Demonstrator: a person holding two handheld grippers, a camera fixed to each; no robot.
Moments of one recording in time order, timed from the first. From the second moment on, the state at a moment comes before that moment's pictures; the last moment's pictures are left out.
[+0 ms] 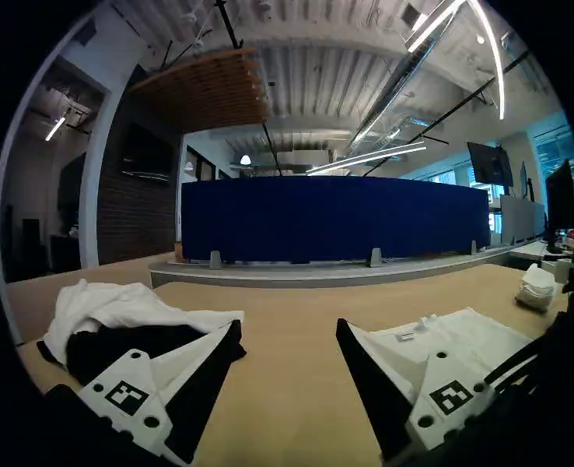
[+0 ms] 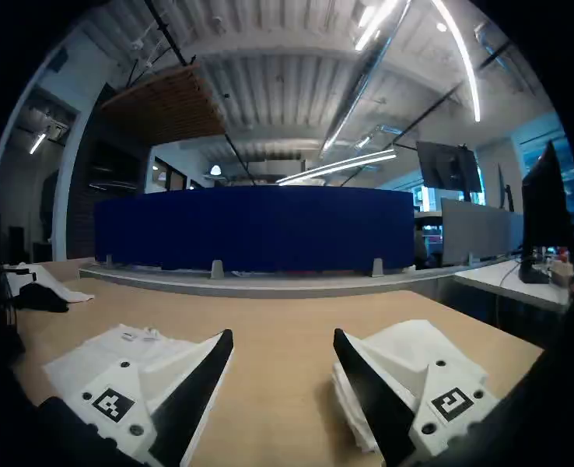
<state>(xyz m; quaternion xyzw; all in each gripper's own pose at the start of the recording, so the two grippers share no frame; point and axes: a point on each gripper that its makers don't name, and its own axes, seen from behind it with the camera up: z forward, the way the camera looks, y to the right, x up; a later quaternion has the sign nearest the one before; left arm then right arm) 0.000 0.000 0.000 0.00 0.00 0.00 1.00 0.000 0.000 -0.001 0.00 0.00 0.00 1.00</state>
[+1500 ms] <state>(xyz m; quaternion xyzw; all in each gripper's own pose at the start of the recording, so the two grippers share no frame) 0.199 0.007 -0.015 0.00 -0.03 0.00 1.00 0.172 -0.036 -0.024 0.04 -0.05 -0.03 1.00</state>
